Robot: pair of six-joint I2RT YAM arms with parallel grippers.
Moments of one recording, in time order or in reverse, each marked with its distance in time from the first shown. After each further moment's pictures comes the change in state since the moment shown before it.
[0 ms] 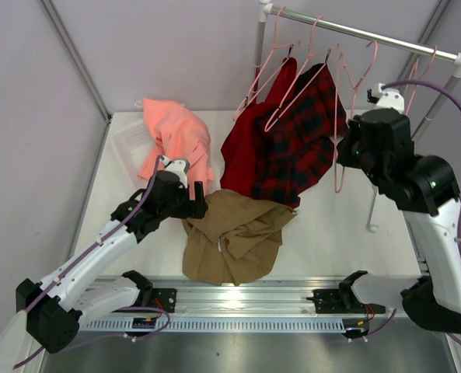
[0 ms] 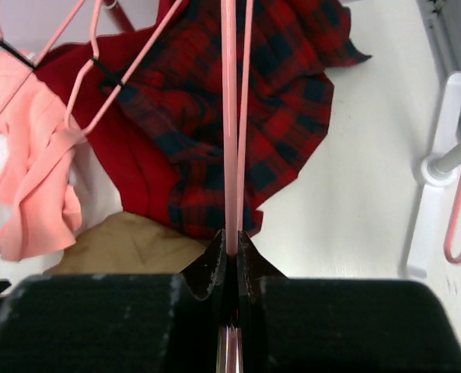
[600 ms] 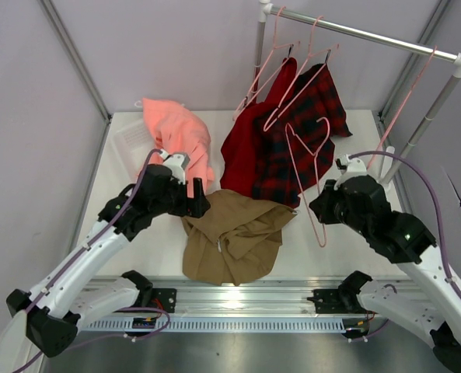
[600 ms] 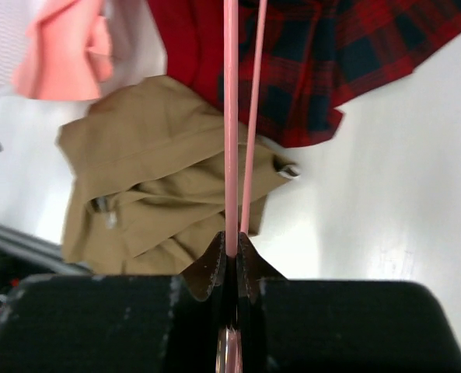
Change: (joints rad) left arm 0.000 -0.021 0.148 -0.130 0.123 0.033; right arm 0.126 -0.449 -0.800 0.290 -0.278 0.032
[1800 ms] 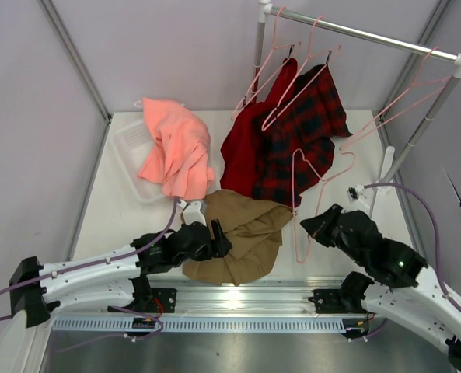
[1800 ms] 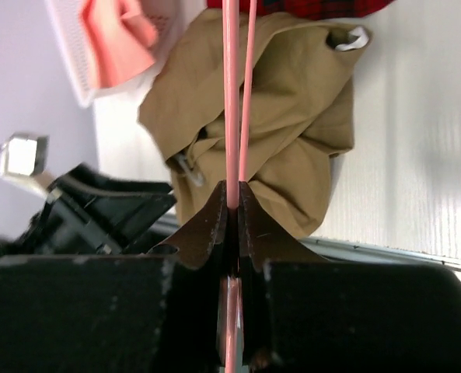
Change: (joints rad) left arm -0.573 -0.060 -0.385 0.230 -0.370 -0.681; right arm 0.186 -0.335 -0.388 0.142 0.124 0.616
